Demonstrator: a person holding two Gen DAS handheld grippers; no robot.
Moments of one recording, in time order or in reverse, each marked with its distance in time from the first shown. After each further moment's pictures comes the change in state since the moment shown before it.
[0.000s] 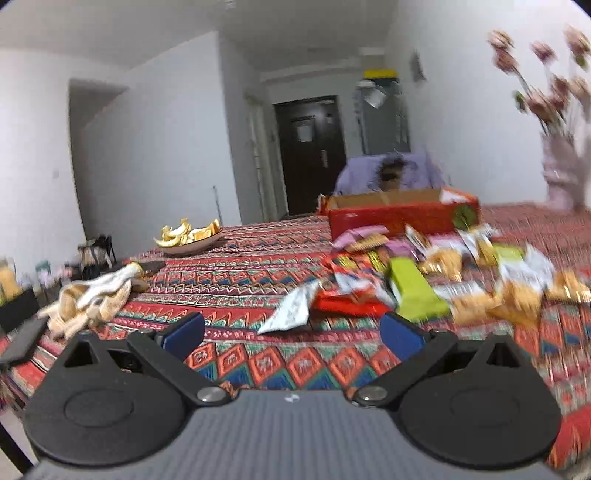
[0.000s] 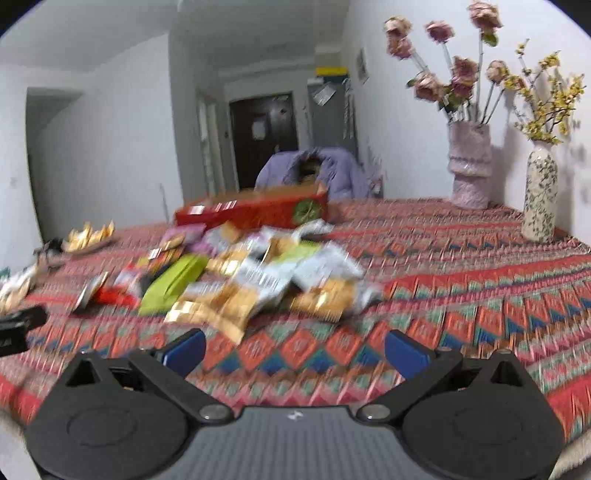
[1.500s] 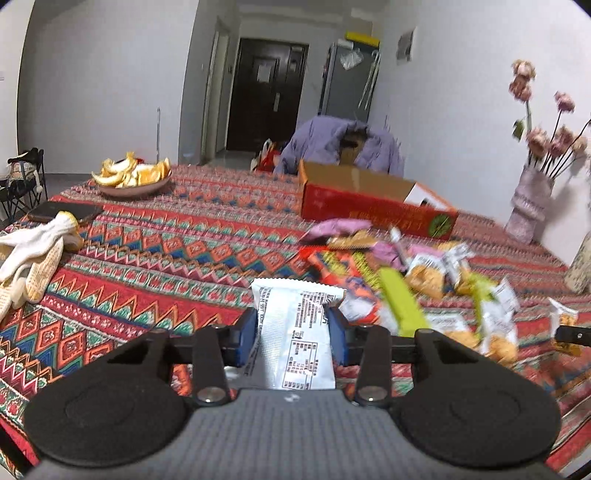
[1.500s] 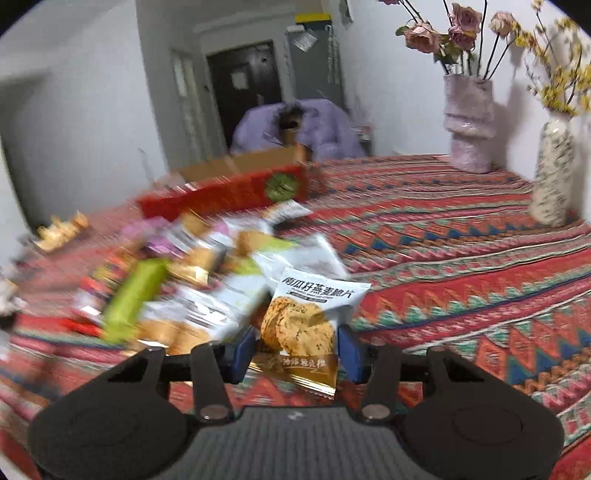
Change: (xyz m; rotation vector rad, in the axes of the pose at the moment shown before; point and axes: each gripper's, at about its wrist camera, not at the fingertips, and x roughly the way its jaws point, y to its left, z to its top) left arm 0.069 0.069 0.054 -0.160 0.216 -0.292; right arm 0.045 -0.021 0.067 0.074 0.226 0.093
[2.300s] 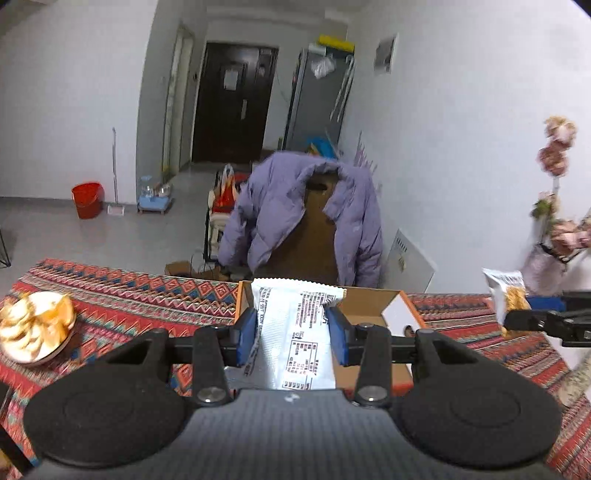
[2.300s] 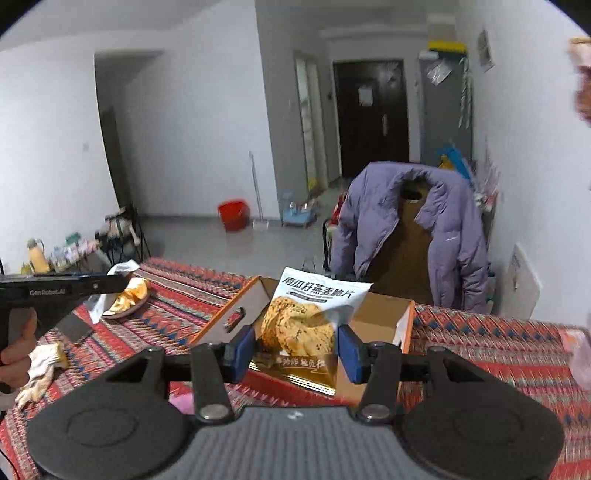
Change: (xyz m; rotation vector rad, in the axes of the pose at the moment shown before) left arm 0.206 -0.073 0.289 0.044 0.046 -0.078; right arm 0.169 0.056 0.339 -0.330 0.074 0.213
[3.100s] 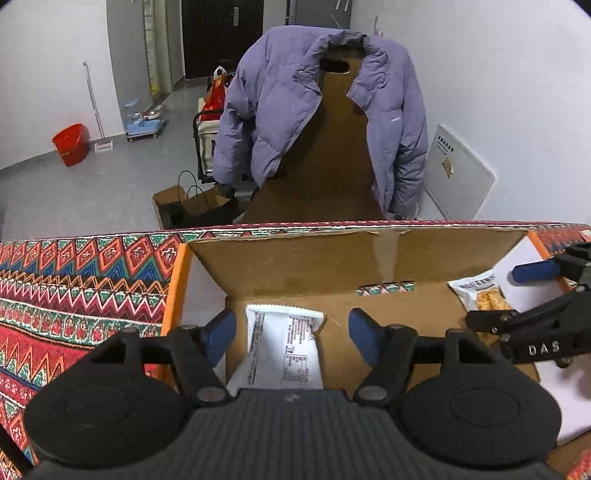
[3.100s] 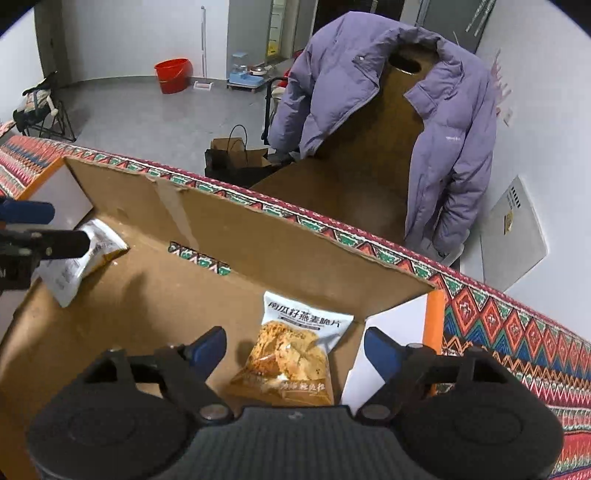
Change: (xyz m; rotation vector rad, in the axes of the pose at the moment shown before) left arm 0.300 0.009 -0.020 0.086 0.315 0.057; right arm 0.307 -0.075 -0.018 -0.044 0.414 -0.184
